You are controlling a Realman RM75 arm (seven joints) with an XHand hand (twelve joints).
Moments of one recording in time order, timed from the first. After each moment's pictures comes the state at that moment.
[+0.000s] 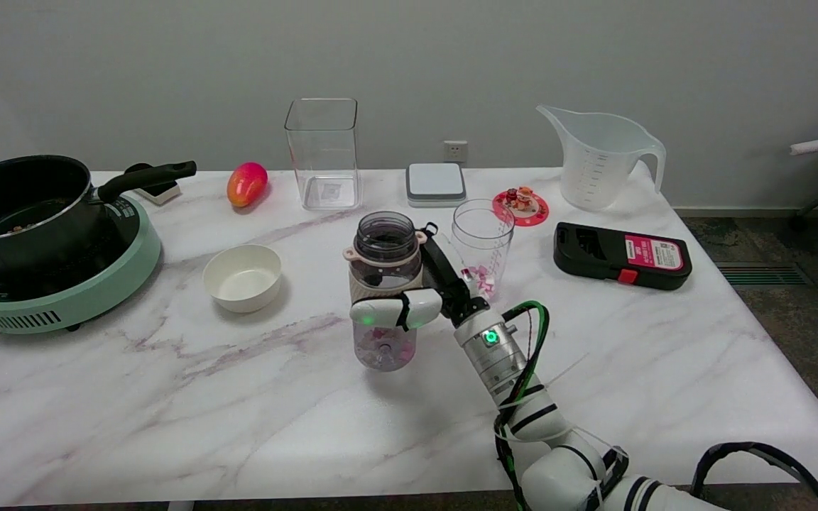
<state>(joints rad) 0.12 -1.33 -2.18 1.07 0.66 0.90 1.16</state>
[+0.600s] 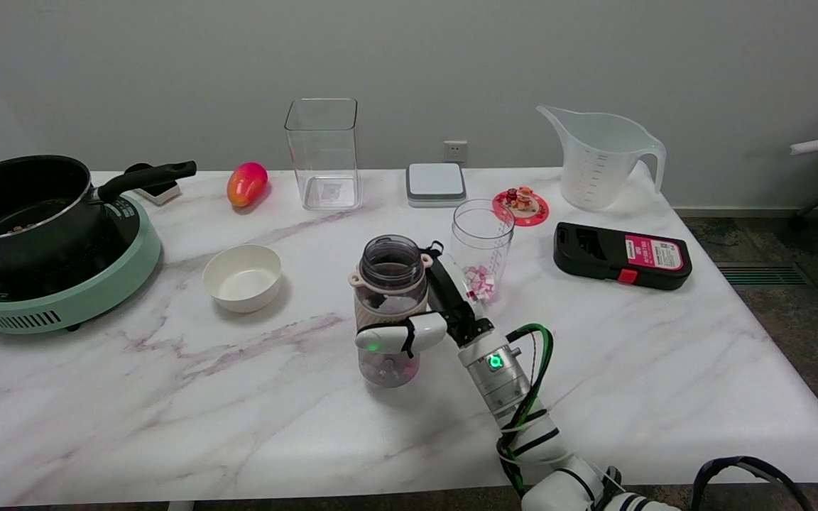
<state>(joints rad) 0.12 -1.38 -2.19 0.89 0.57 1.09 1.21</state>
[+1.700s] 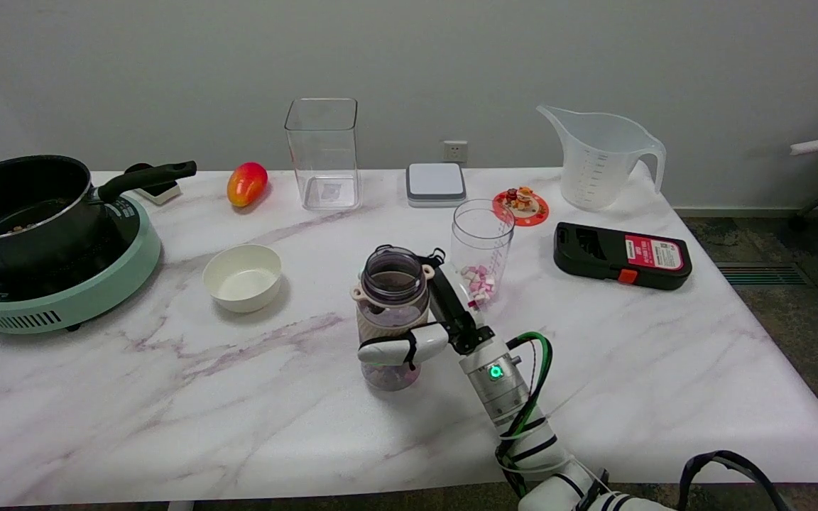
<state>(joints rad) 0.19 -1.44 -2.18 0.65 0.50 1.28 1.28</state>
